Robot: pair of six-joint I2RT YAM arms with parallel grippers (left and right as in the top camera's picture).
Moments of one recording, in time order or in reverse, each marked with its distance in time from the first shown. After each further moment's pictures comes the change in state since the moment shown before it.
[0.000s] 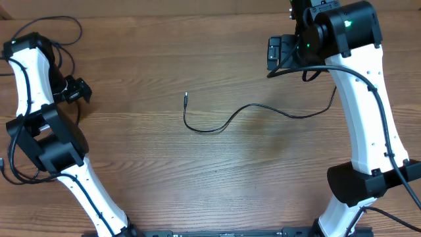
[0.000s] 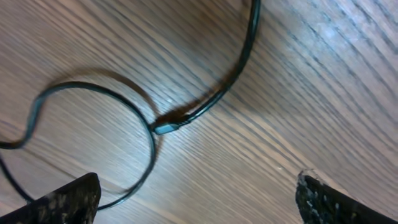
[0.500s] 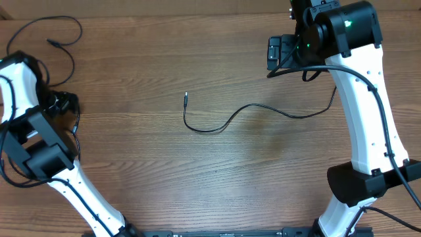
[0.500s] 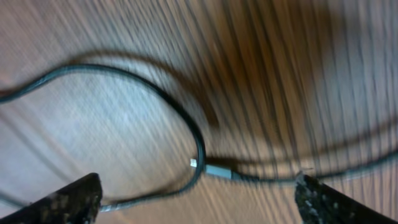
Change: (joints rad) left arm 0.119 0.000 -0.143 0.115 0.007 -0.338; right arm 0.000 0.000 0.000 0.000 0.000 0.000
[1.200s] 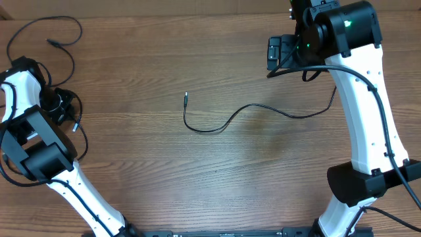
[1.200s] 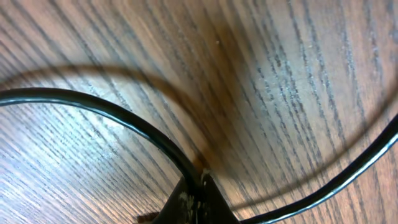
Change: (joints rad) left arm 0.003 -0.018 -0.130 0.271 0.121 0.116; right arm 0.000 0.000 0.000 0.000 0.000 0.000
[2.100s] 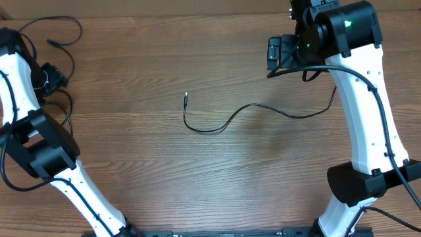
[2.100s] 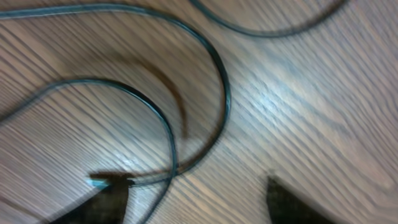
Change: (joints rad) left arm -0.034 0.010 0.307 -0.125 -0.032 0.273; right arm 0.000 0.000 0.000 0.000 0.000 0.000
